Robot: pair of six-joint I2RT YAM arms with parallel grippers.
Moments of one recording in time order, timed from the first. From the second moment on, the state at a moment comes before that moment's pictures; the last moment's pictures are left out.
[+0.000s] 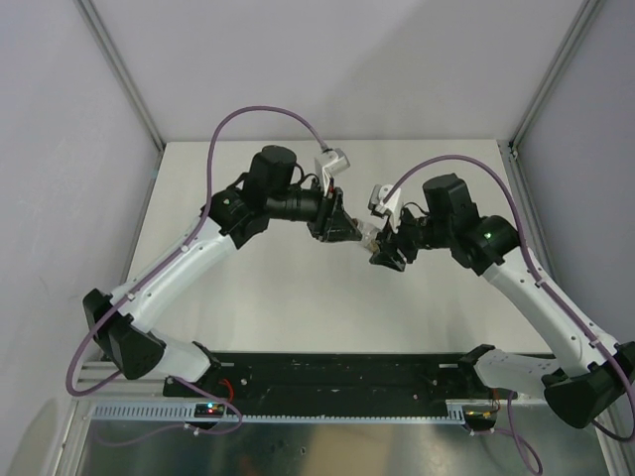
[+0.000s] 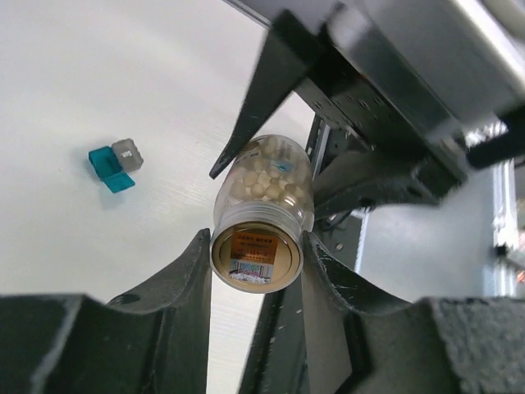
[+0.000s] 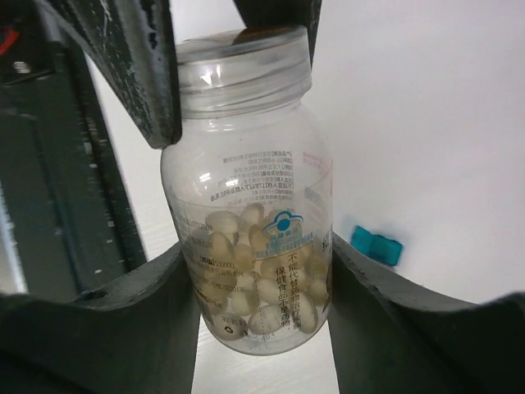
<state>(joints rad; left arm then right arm) -0.72 1.41 1.47 -0.52 0.70 -0.12 0.56 1.15 1.24 -0.78 -0.58 -0.43</state>
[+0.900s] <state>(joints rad) -0.66 1.35 1.35 -0.41 0.70 -0.06 0.57 1.14 1.25 -0.74 -0.52 -0.42</state>
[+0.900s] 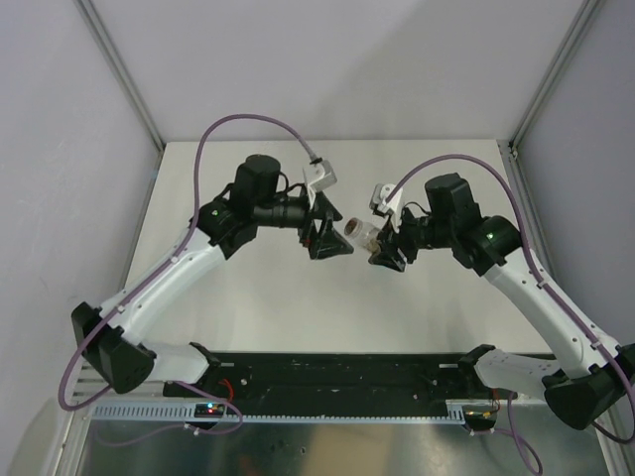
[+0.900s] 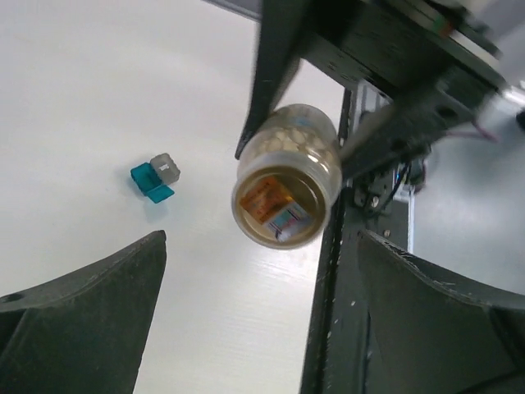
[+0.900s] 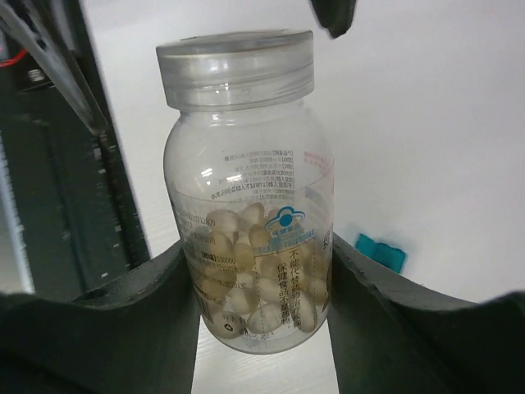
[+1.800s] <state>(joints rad) -0.72 1.31 1.36 -0.46 0.87 0.21 0.55 1.19 1.29 -0.91 -0.76 -0.47</state>
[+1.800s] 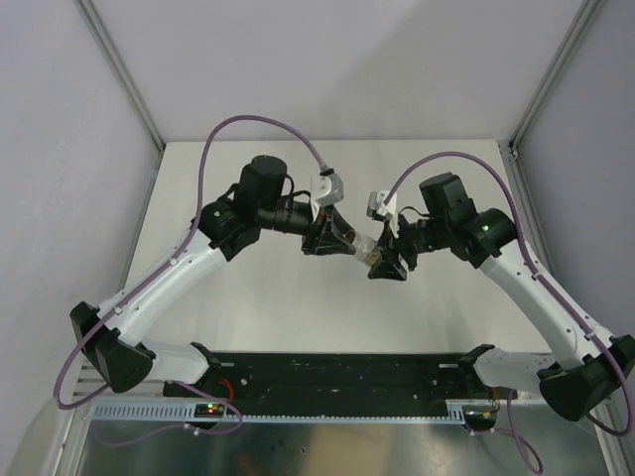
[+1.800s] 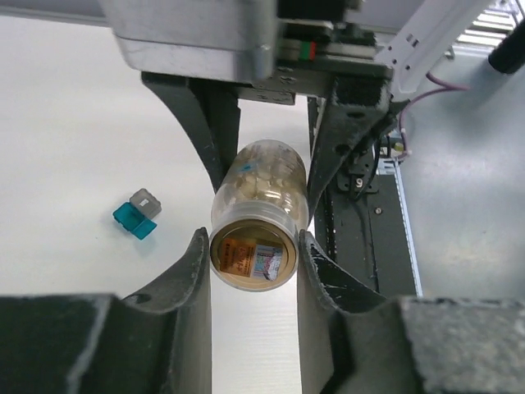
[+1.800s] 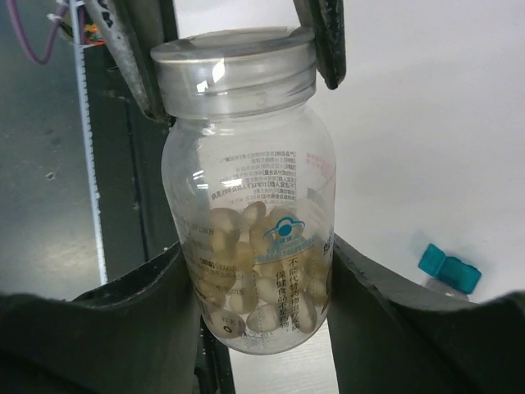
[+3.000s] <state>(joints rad) -0.68 1.39 1.42 -0.40 0.53 -0.42 0.59 1.18 1.29 -0.73 -0.31 -0.38</state>
